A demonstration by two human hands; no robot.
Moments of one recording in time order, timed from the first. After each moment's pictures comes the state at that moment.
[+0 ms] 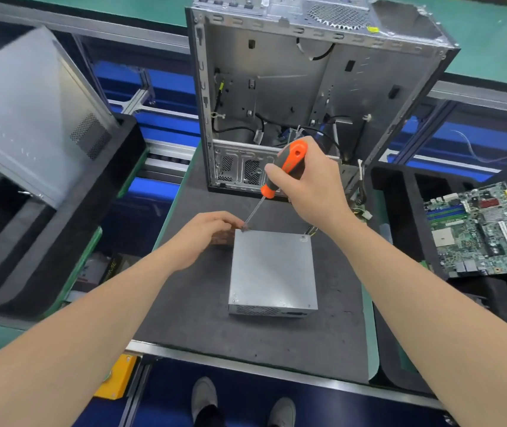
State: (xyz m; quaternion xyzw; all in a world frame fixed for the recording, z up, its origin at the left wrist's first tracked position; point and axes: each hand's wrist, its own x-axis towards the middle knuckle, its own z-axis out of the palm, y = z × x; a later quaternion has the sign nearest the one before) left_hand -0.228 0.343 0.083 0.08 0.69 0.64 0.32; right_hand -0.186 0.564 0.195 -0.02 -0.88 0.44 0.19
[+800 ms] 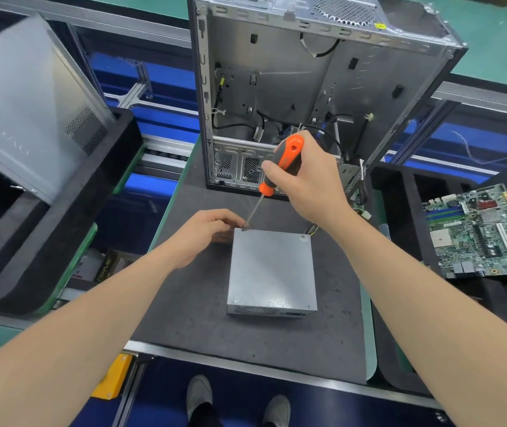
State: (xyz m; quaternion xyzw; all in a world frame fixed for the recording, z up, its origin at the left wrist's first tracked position) left_hand -0.229 0.344 0.079 0.12 0.69 0.64 0.31; right_hand -0.192 0.558 0.199 0.00 -0.89 0.41 0.18
